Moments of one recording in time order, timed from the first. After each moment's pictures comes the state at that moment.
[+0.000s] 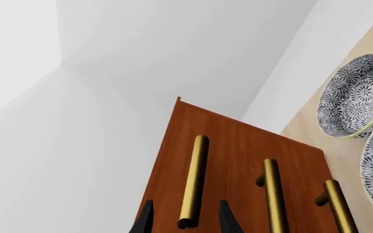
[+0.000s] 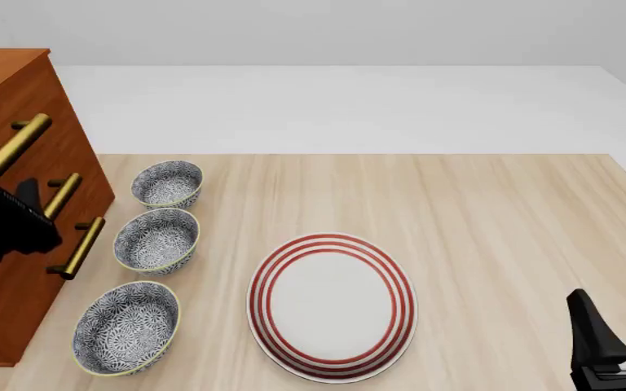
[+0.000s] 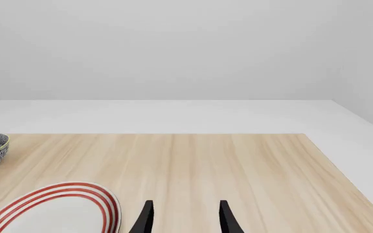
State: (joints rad) left arm 0.22 1.16 -0.37 -0.82 1.25; right arm 0.00 0.01 0.00 0.00 0.00
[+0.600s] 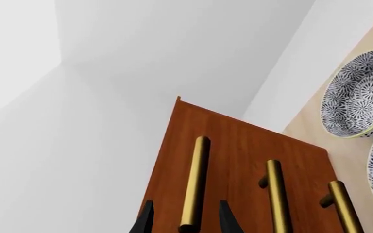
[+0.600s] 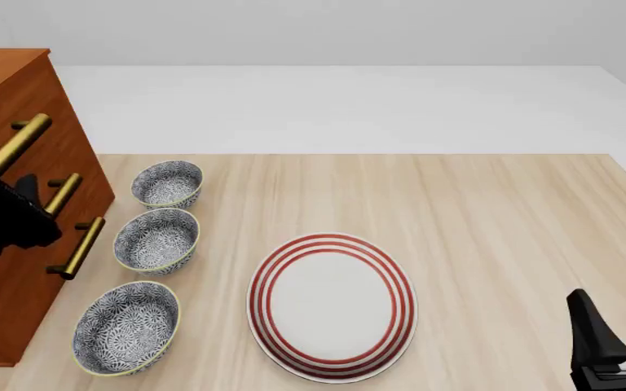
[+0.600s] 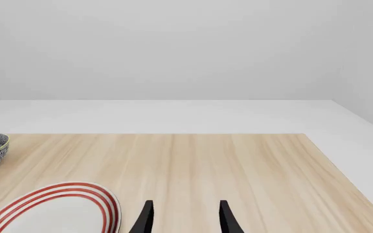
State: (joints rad) left arm 0.23 1.19 -0.40 -0.81 1.26; right arm 0.00 0.01 0.00 0.00 0.00
